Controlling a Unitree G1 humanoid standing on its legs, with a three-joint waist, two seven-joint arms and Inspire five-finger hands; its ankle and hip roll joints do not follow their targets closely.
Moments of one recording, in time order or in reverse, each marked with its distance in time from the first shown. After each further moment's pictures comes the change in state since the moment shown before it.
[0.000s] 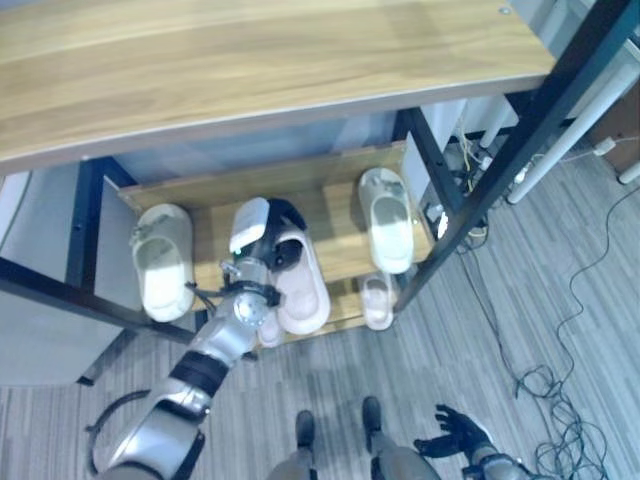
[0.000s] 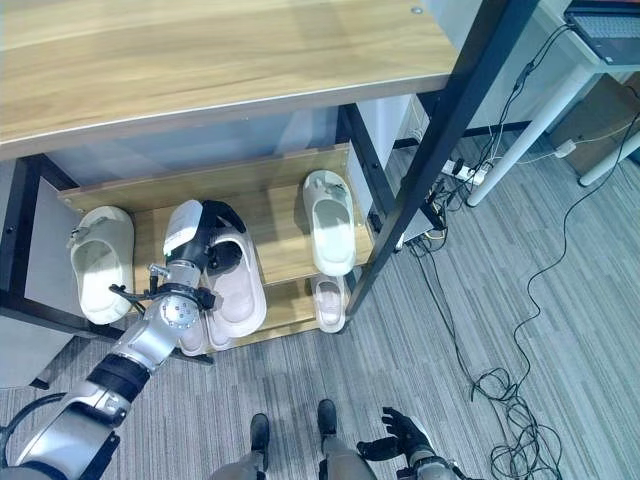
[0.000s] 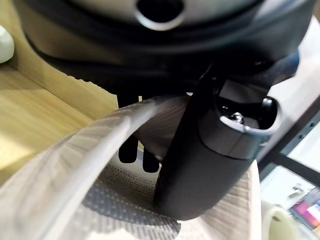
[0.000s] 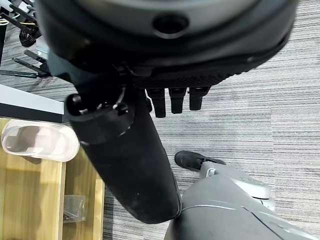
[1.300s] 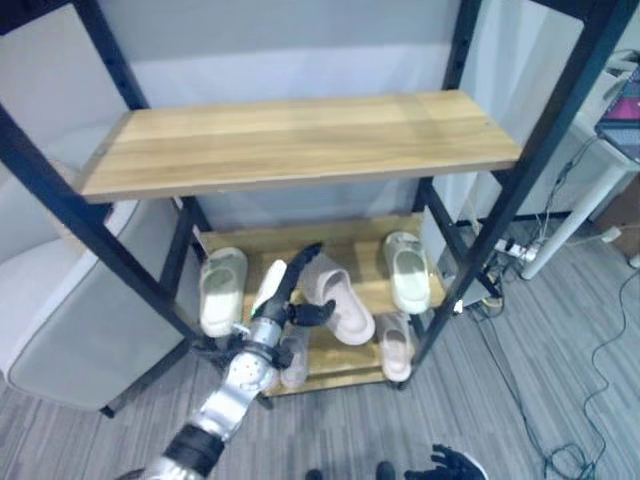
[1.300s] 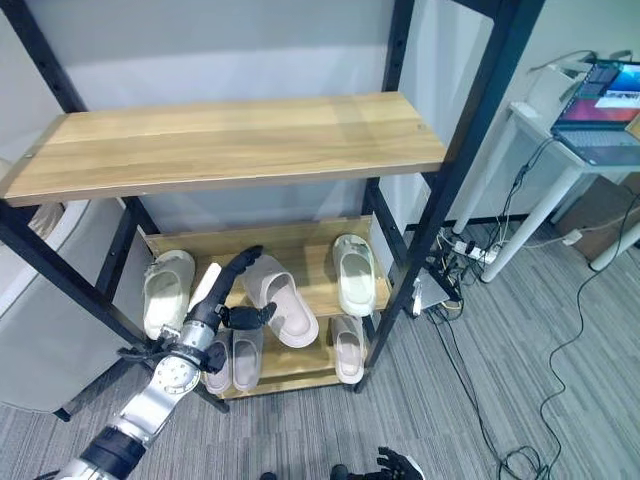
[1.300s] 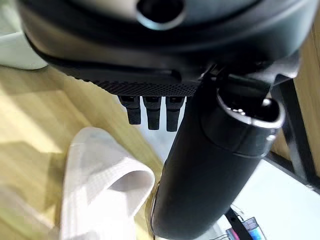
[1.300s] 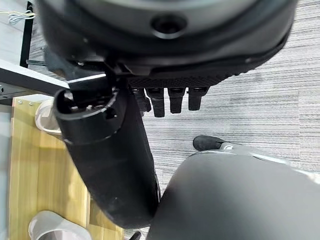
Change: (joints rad) left arm 0.249 -0.047 0.018 -0.132 -0.170 -0.095 -0.139; right arm 0.074 0.070 -0.012 0.055 -0.009 0.037 0.006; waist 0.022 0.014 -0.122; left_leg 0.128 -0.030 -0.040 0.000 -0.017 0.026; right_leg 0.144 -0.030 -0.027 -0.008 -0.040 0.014
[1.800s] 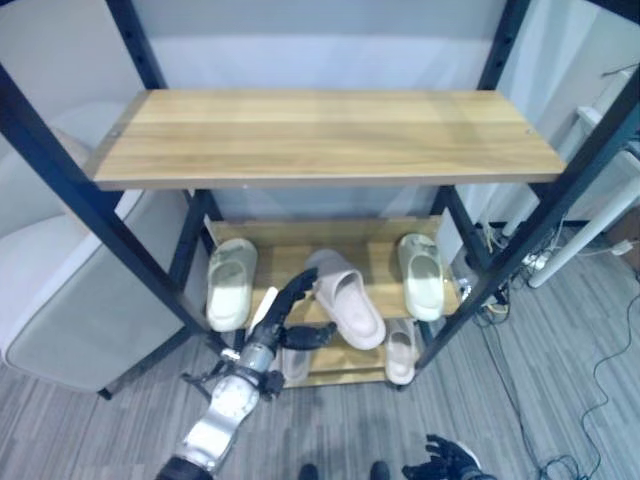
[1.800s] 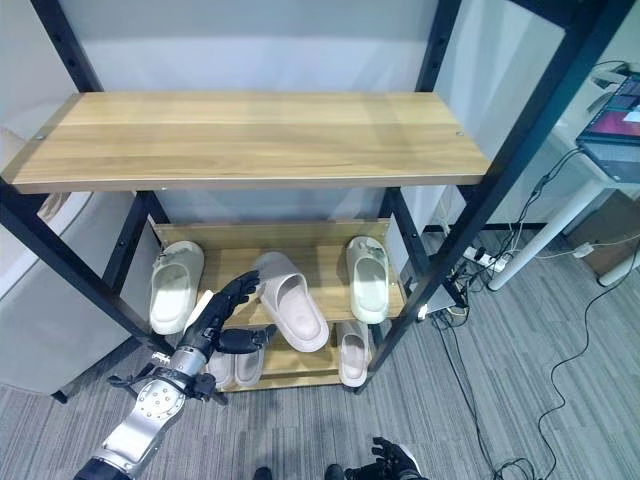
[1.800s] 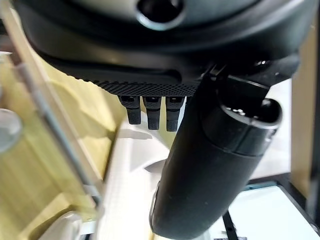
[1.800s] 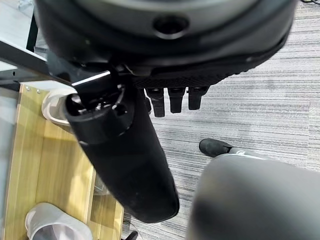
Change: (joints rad) left arm 0.190 -0.001 0.031 -0.107 -0.210 -0.044 -0.137; right arm -0.036 0.023 0.004 0.032 -0.001 0.020 -0.004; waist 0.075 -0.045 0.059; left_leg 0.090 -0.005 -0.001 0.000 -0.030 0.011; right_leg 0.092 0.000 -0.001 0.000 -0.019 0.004
